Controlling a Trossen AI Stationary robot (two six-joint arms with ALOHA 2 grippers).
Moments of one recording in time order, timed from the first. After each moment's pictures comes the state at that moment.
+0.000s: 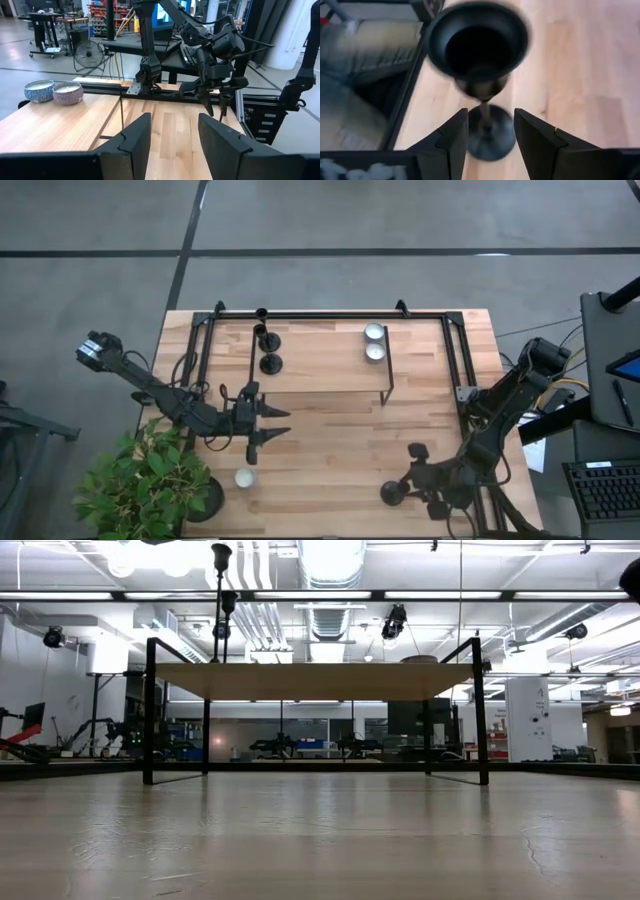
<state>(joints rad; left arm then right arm) -0.54 1.05 0.70 0.30 -0.60 -0.14 0.95 1.38 0.75 -0.24 0.43 0.70</state>
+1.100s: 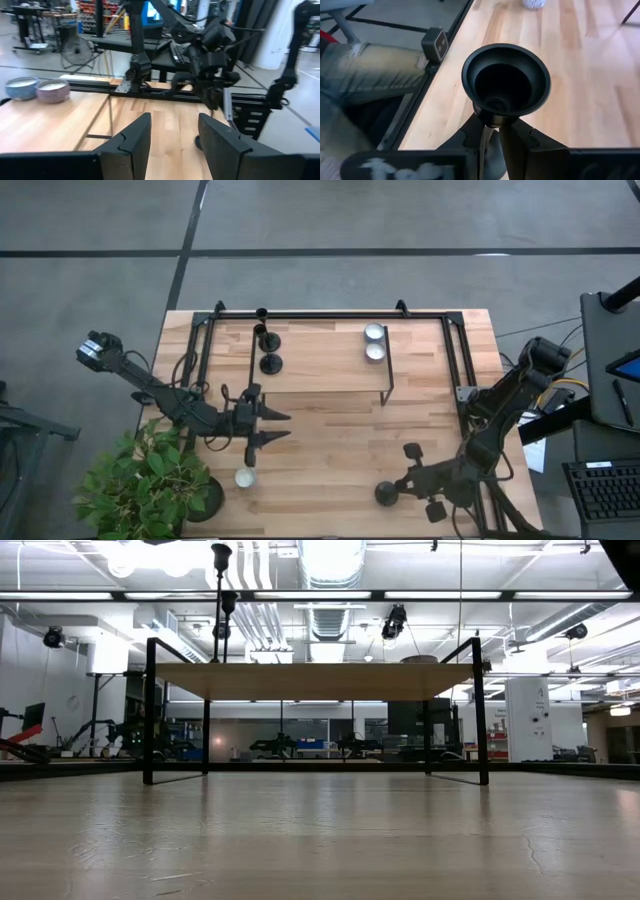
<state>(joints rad) -0.54 1.05 0.70 0.30 -0.54 -0.17 0.93 1.37 0.75 -0.09 0.52 0.48</state>
